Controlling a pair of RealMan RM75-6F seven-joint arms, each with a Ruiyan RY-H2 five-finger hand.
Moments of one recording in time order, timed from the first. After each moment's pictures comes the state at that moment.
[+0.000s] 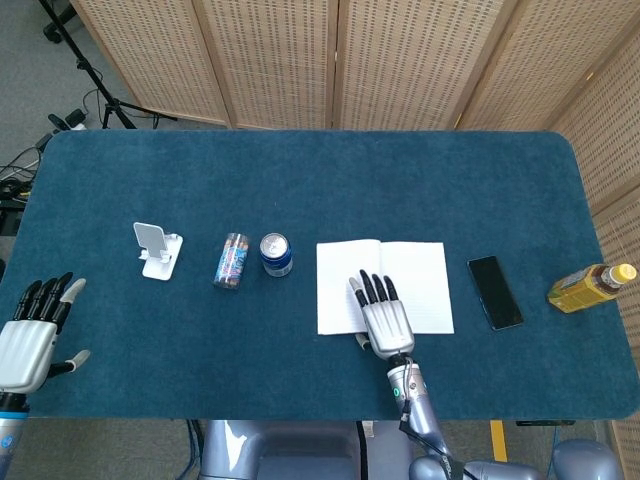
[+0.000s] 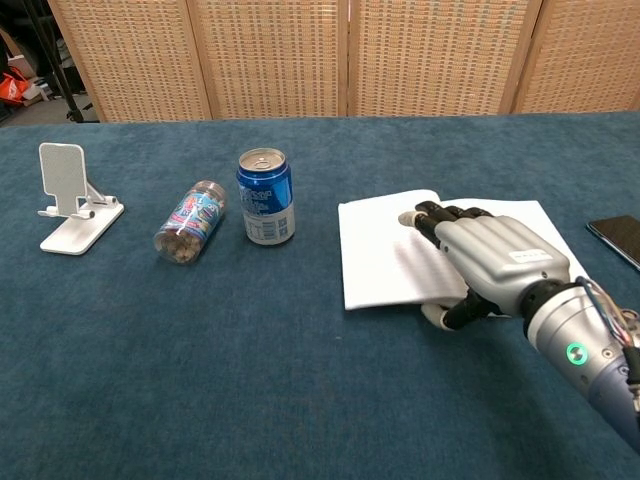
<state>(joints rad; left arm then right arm) -0.11 -1.16 -0.01 -1.63 1.54 1.47 0.13 0.50 -1.90 0.17 -1.45 -1.15 1.26 -0.74</state>
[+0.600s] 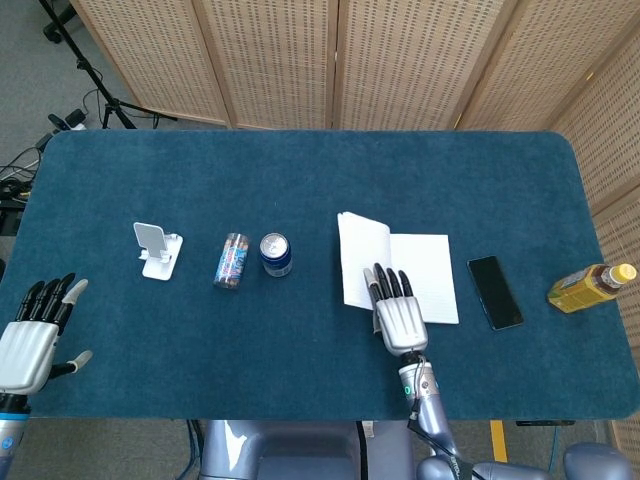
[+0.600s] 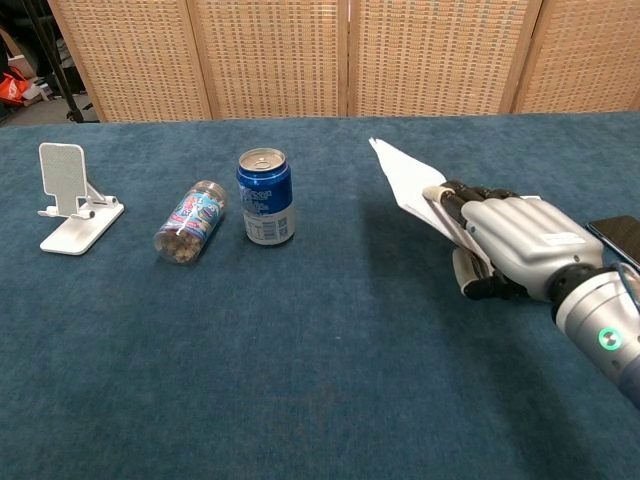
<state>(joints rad) -0.11 -1.16 -0.01 -1.62 1.56 1.48 0.12 0.48 -1.87 0.18 -1.48 -1.17 1.31 -0.72</state>
